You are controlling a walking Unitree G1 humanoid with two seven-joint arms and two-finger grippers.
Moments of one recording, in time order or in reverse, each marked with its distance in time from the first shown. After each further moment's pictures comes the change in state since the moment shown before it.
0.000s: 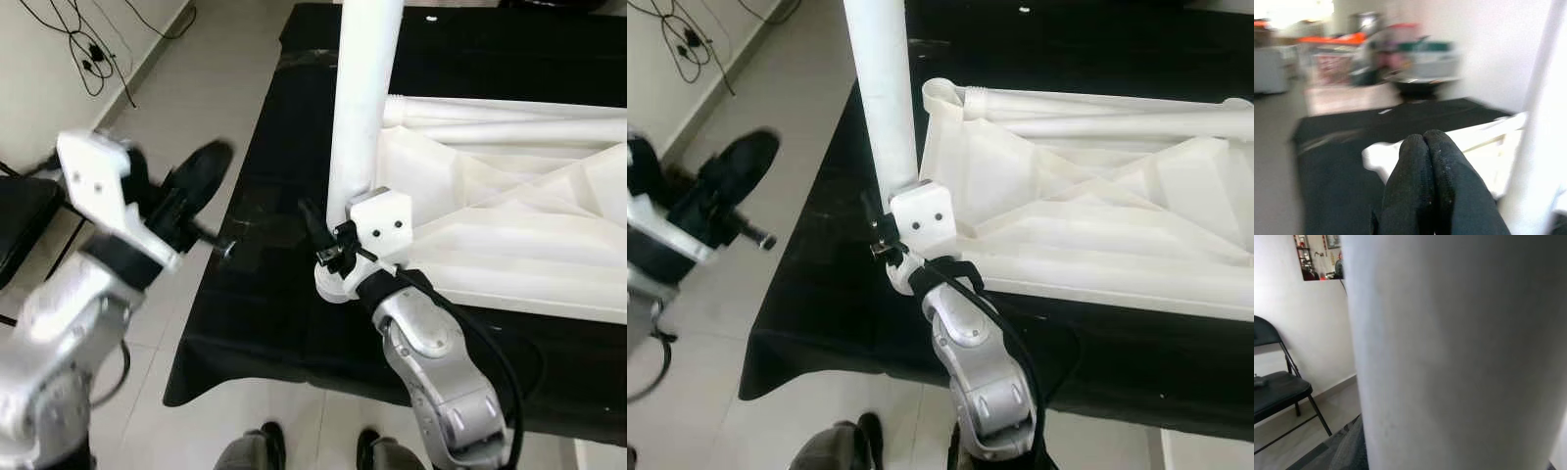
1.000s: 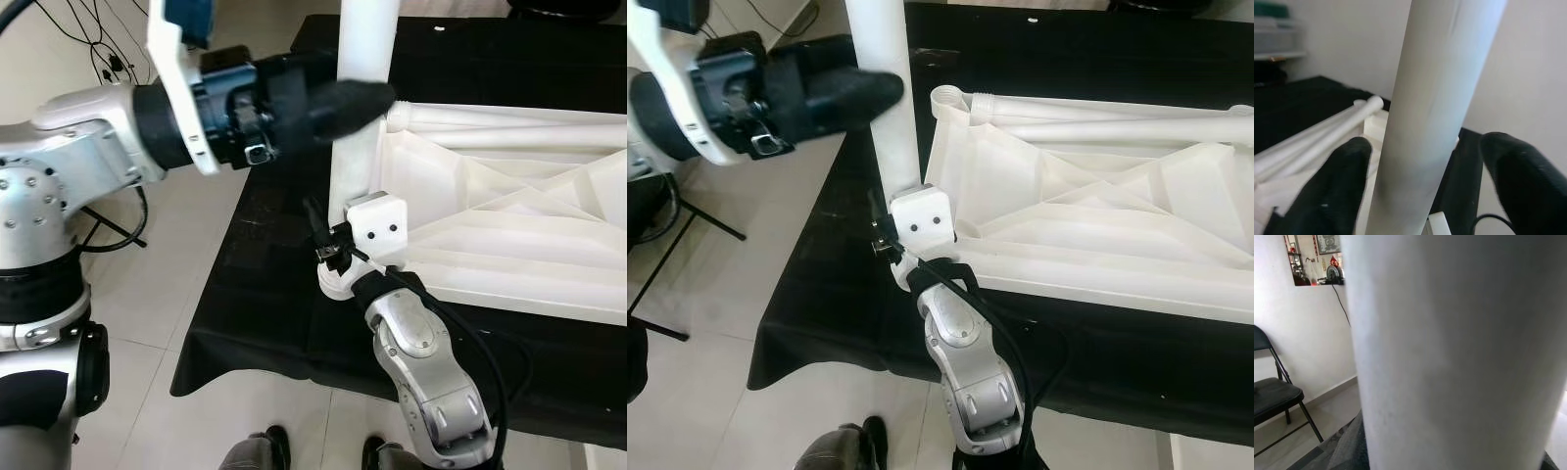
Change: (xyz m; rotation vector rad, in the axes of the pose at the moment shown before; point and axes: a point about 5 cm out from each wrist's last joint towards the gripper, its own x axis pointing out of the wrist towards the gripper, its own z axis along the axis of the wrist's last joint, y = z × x) left arm 0.075 -0.019 0.038 -0.212 0.226 -0.637; right arm 0.005 0.003 -0.006 -0.005 -0.031 -0.048
